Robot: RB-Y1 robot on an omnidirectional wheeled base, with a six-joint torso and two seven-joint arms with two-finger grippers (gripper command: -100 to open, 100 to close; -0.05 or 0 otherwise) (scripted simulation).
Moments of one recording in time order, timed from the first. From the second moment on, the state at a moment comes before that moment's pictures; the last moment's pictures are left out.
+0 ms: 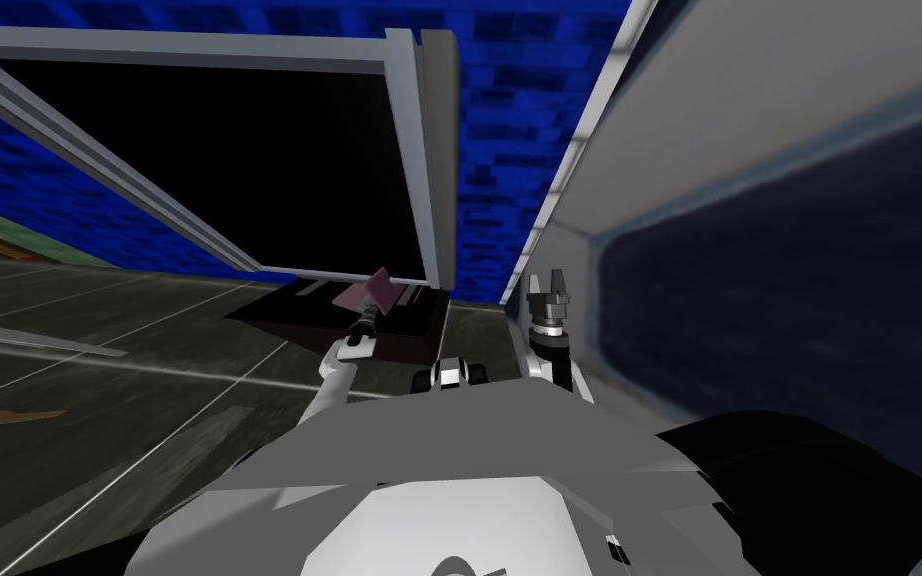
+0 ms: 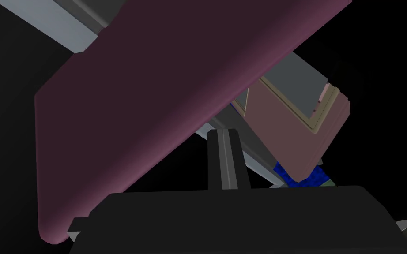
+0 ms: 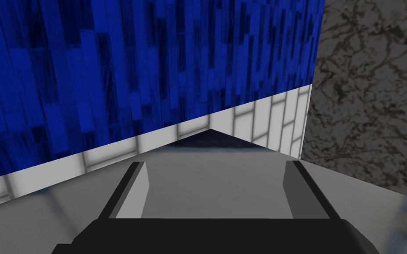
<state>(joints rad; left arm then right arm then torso) -0.13 0.22 0.25 -1.15 -0.30 -0.01 -0.15 0.53 -0.04 -0.07 -2.24 0.11 -0.65 -0.15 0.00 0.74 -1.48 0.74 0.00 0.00</state>
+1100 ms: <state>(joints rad) -0.10 0.24 0.27 -1.16 -0.36 -0.05 -0.17 0.53 -0.04 -0.07 -2.24 0.11 -0.65 -0.15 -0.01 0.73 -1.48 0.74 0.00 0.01</state>
